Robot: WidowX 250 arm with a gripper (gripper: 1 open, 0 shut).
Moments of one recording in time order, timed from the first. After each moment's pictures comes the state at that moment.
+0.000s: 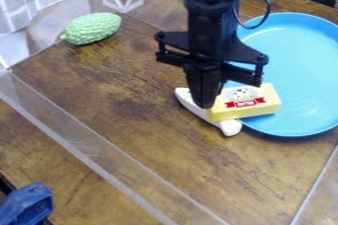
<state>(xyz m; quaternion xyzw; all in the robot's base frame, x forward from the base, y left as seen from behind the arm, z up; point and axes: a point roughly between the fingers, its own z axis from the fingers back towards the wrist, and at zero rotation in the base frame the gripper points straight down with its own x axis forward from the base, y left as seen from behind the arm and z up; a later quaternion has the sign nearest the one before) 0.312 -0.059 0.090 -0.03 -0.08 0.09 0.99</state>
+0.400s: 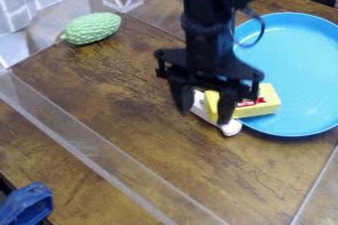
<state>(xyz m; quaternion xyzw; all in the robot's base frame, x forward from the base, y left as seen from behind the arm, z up) 0.312 -0.061 0.069 -0.03 -0.09 0.10 0.99</state>
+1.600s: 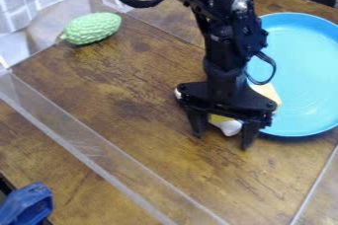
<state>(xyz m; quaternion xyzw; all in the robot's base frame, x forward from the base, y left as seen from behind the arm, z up) 0.341 -0.074 0.025 -0.05 -0.11 0.12 0.99</state>
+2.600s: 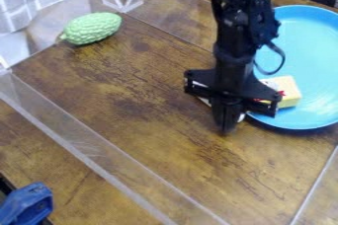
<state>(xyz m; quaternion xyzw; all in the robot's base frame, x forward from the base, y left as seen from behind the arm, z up) 0.351 -0.070 0.036 -0.01 -0.09 0.10 0.99</state>
